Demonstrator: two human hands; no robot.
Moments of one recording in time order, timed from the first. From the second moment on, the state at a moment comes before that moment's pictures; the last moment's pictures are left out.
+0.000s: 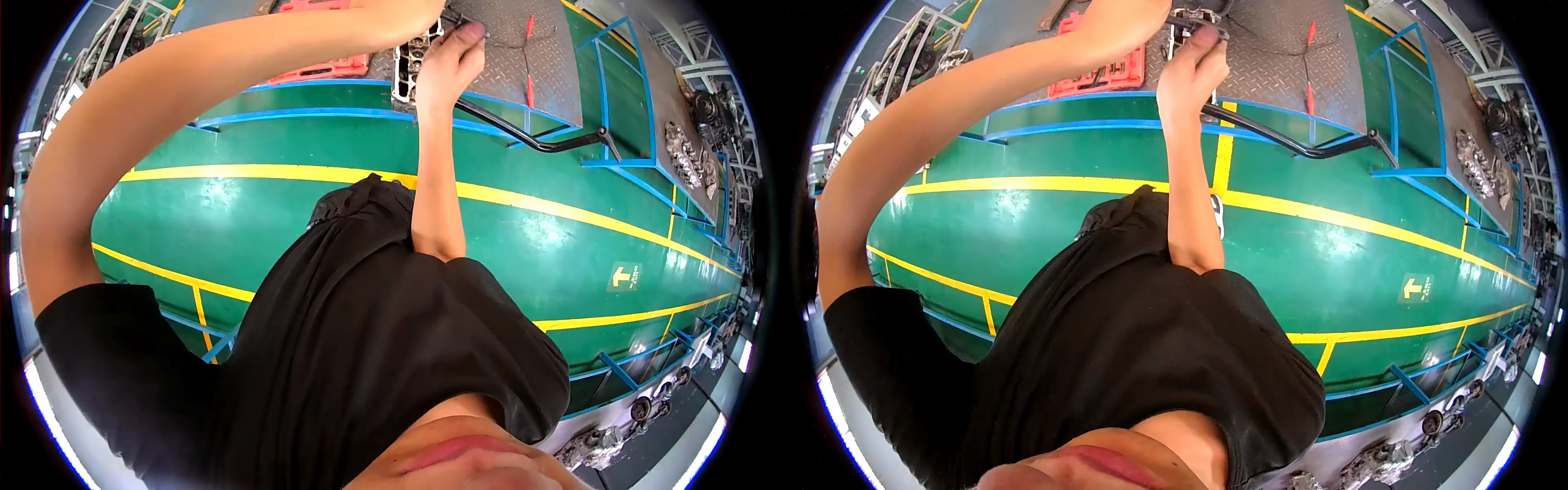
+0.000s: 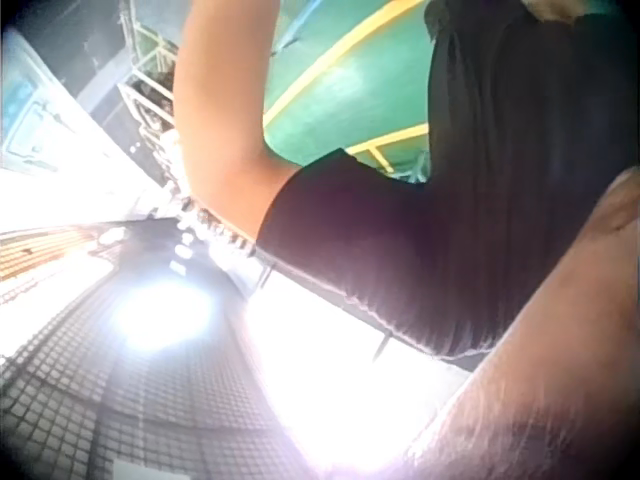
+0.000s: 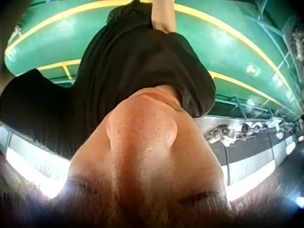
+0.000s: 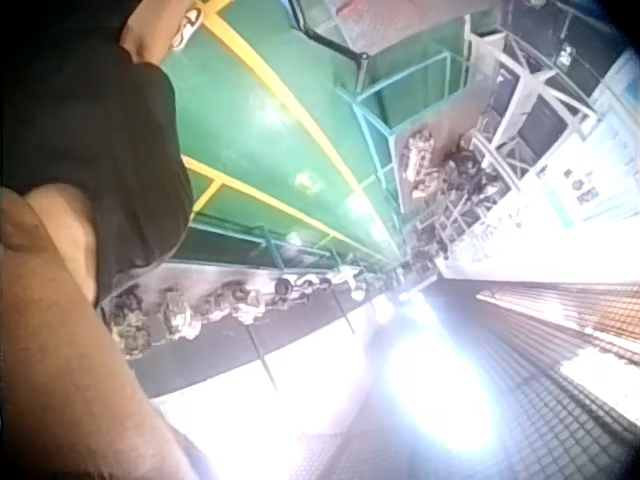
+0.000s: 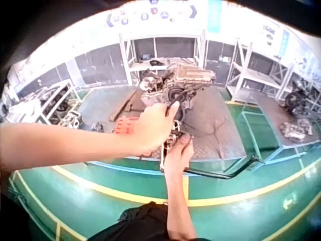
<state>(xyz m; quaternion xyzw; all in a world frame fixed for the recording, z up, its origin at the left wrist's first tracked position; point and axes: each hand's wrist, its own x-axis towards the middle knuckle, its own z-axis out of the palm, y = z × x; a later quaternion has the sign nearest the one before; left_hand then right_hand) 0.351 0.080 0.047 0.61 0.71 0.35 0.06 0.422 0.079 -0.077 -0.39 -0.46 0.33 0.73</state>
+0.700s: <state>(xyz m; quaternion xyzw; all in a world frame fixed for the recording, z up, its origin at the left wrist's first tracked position) 0.317 0.095 0.050 0.81 0.43 0.40 0.03 0.419 0.060 -0.040 -0.39 -0.29 0.58 0.65</state>
